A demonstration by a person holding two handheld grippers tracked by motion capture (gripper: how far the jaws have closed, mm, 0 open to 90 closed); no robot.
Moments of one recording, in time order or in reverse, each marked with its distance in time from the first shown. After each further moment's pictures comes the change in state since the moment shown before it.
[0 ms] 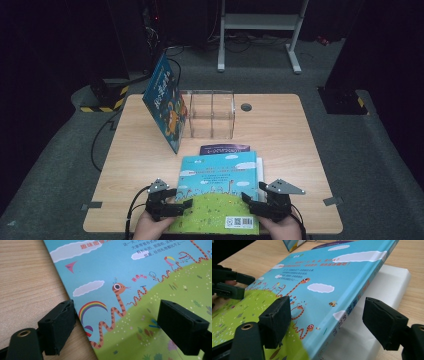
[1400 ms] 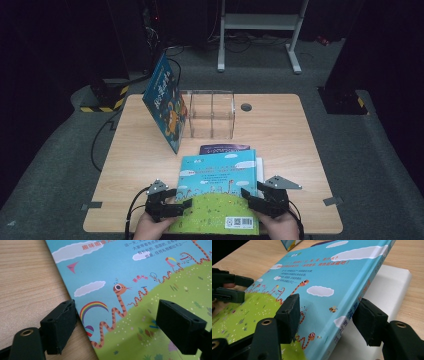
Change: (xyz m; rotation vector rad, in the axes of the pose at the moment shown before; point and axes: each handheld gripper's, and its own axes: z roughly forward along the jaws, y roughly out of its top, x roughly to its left) left arm -0.001 -0.003 0.001 -0.029 0.009 -0.010; right arm 0.006 0.011 0.002 0.037 -0.020 0.027
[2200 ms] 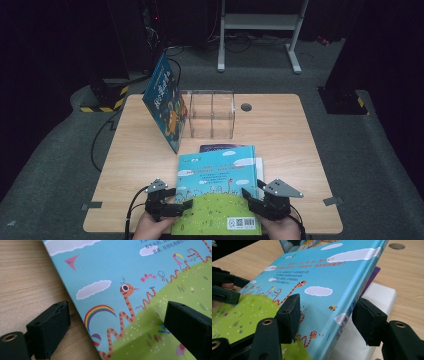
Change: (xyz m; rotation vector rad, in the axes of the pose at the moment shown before) left arm 0.004 0.002 0.001 0.008 -0.055 -0.024; right arm 0.011 0.000 -0.012 -0.092 -0.055 -0.119
